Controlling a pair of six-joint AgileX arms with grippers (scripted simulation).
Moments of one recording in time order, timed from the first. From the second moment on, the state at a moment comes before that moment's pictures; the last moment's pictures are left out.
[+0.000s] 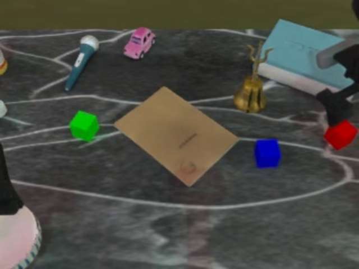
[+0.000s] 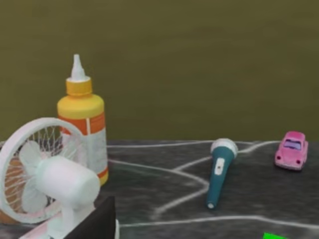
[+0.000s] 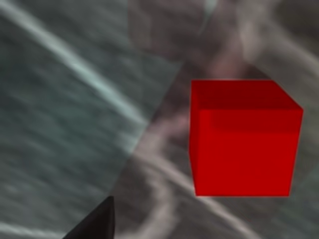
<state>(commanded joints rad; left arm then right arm) 0.00 0.00 0.00 0.00 0.00 0.00 0.05 2.22 1.78 -1.13 0.00 -0.47</state>
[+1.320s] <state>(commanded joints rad) 0.00 0.00 0.00 0.00 0.00 0.00 0.06 2.34 1.62 -0.85 0.00 -0.47</state>
